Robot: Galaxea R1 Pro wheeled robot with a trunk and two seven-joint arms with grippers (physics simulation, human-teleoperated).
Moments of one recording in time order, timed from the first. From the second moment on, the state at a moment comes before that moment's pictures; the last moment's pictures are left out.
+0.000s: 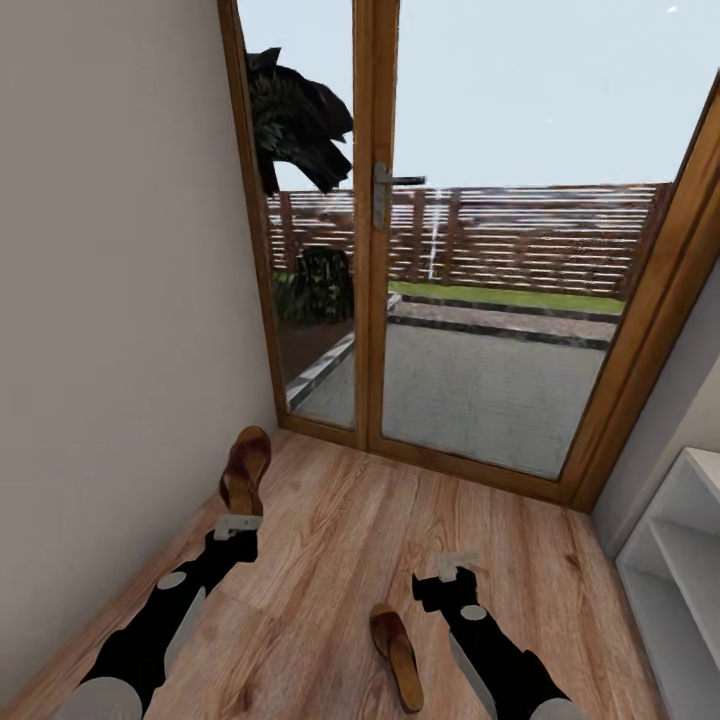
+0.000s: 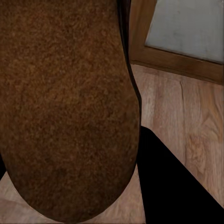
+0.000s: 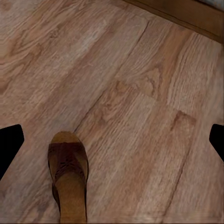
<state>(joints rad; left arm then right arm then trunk) -0.50 0.06 0.05 -0.73 0.05 0.02 -0.27 -0.49 0.06 0.26 -0.59 -0.04 0.10 -0.15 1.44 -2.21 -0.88</state>
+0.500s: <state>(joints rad) -0.51 0.04 -0.03 -0.73 0.05 0.02 -0.29 -0.57 0.09 0.26 -0.46 -0.05 0.14 -0.18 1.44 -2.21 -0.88</state>
